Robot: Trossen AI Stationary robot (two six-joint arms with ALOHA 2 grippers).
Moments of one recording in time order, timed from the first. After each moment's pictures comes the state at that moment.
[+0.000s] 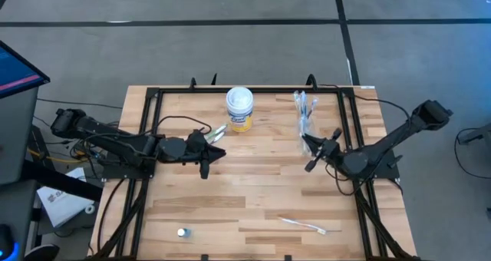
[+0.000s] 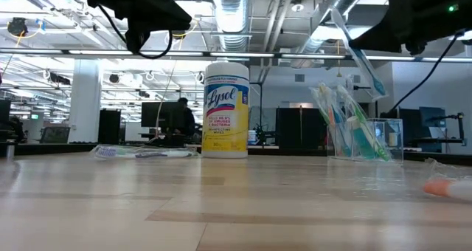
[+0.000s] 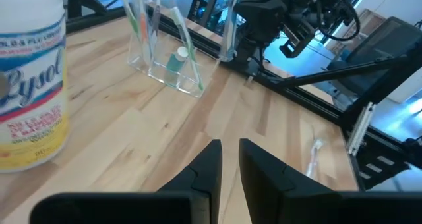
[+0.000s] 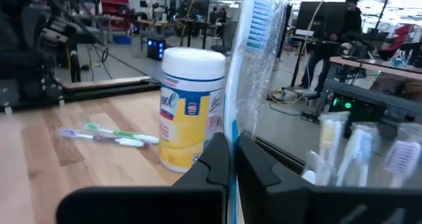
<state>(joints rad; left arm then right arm) -0.22 1.08 0.61 0.14 -0.40 -0.54 0.54 0.92 0.24 0.58 1.27 0.00</state>
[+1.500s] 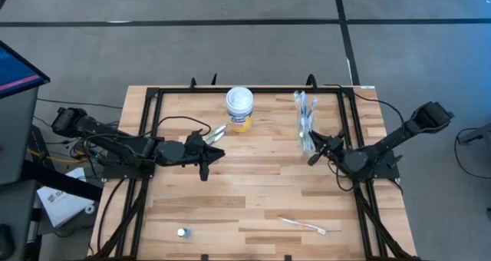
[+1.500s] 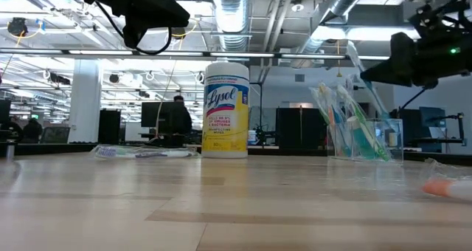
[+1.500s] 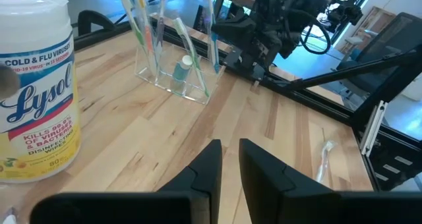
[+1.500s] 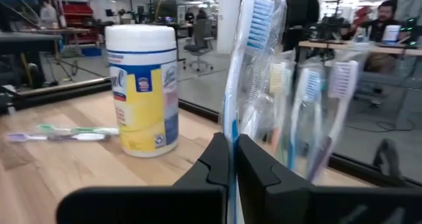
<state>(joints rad) -0.27 1.08 0.61 0.15 -0.49 -0.49 0.48 0.96 0.01 0.85 1.33 0.11</state>
